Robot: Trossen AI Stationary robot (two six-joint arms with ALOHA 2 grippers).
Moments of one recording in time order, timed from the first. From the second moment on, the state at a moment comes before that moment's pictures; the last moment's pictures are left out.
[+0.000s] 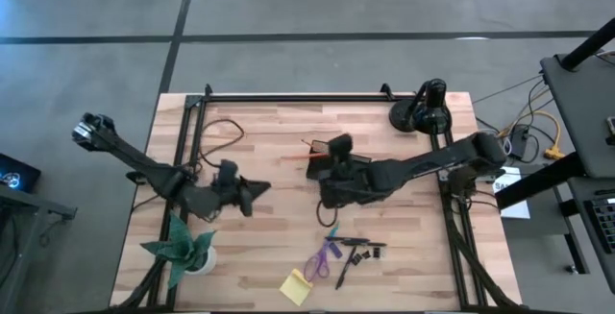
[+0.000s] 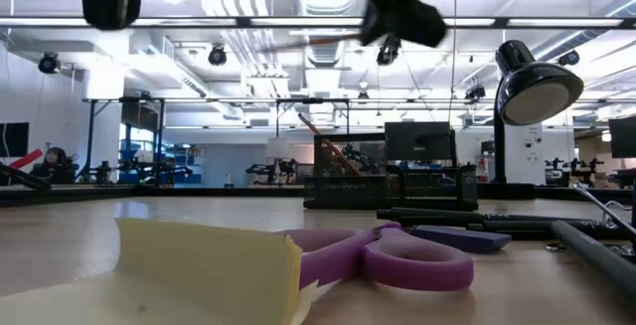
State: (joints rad) left arm -0.53 1.00 0.75 -0.15 -0.82 -1.13; right arm 0.23 1.77 1.52 -0.90 1.01 -0.39
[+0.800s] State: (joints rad) left arm -0.53 0.97 0.75 -0.14 -0.79 -1.04; right arm 0.11 1.85 1.51 -1.54 0.97 -0.36
